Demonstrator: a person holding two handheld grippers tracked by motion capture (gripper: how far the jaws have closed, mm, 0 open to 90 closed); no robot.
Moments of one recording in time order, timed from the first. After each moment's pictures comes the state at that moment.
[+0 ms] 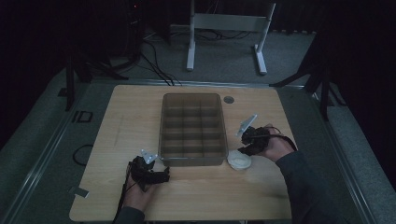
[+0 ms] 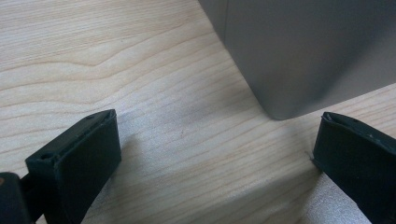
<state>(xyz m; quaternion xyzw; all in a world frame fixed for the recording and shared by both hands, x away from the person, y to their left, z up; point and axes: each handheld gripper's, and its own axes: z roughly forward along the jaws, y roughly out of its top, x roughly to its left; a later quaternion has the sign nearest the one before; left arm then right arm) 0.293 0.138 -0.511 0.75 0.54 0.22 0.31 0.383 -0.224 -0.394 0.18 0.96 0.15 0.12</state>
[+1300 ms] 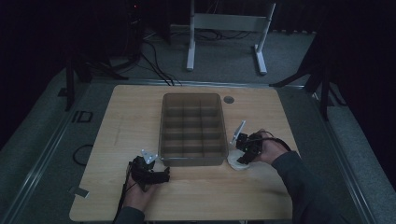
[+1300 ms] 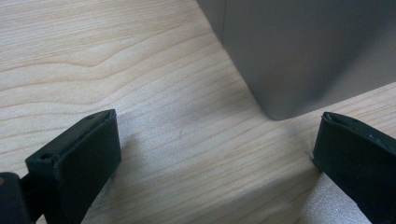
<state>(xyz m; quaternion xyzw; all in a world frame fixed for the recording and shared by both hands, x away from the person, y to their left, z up) 0.293 0.138 -0.511 0.75 0.54 0.22 0.31 0.389 -0.213 -0.427 0.17 0.98 0.07 0.06</state>
